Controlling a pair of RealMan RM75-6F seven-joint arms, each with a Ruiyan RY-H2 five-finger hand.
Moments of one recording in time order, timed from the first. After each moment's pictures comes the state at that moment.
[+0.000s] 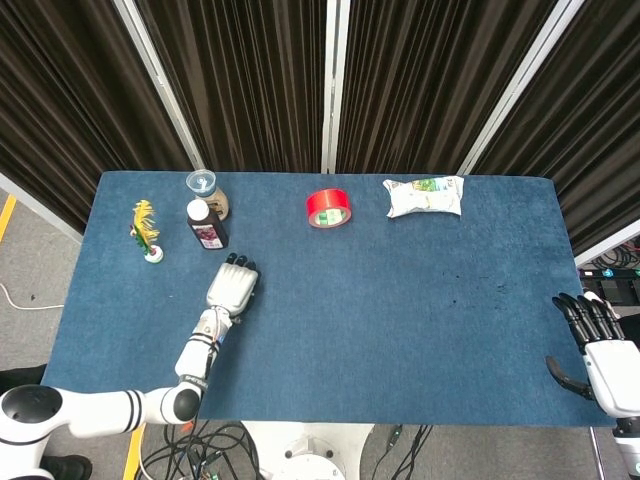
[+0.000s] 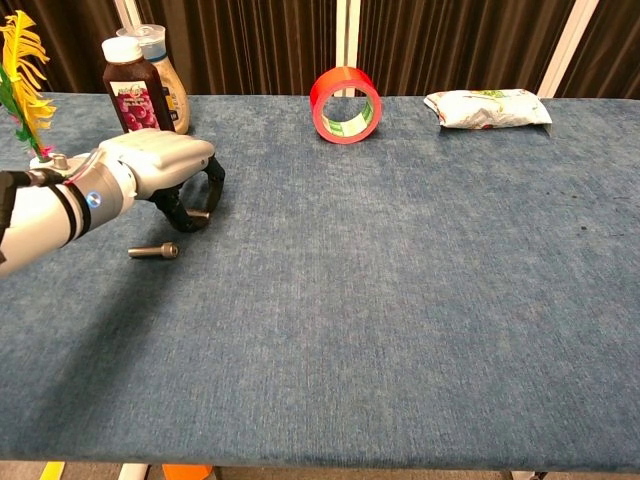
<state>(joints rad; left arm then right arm) -0.84 -1.74 -0.19 -1.40 0.74 1.03 0.81 0.06 -0.99 0.00 -1.61 -1.65 1.54 0.18</state>
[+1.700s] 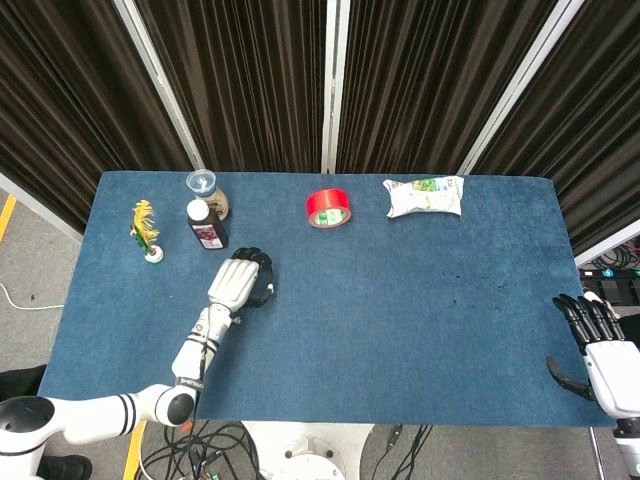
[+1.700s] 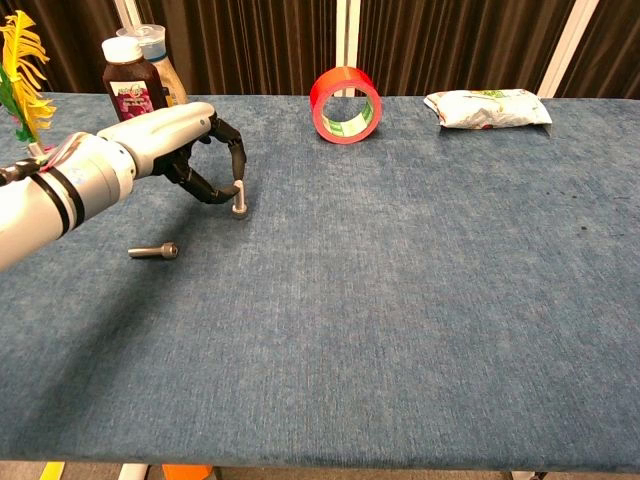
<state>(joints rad) -0.76 -1.75 -0.23 -1.36 1.01 1.02 0.30 0.06 -0.99 0.00 -1.60 -1.65 1.54 0.19</state>
